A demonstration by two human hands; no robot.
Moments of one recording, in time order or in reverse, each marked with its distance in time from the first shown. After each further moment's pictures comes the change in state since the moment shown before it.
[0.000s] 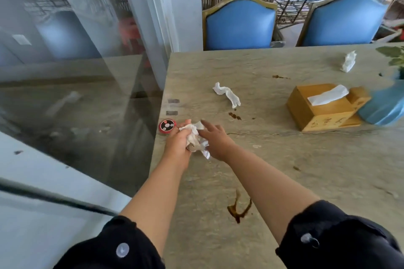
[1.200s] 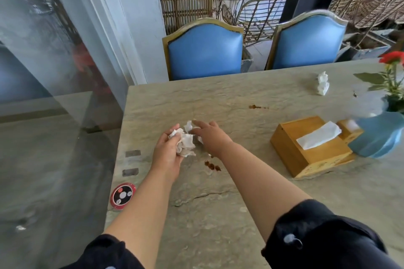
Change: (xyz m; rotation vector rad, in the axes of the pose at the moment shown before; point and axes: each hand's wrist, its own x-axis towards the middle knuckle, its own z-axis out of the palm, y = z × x) left_hand 0.143 0.017 0.107 0.043 -0.103 0.029; right_hand 0.121 0.134 -0.069 -0.087 0.017 0.134
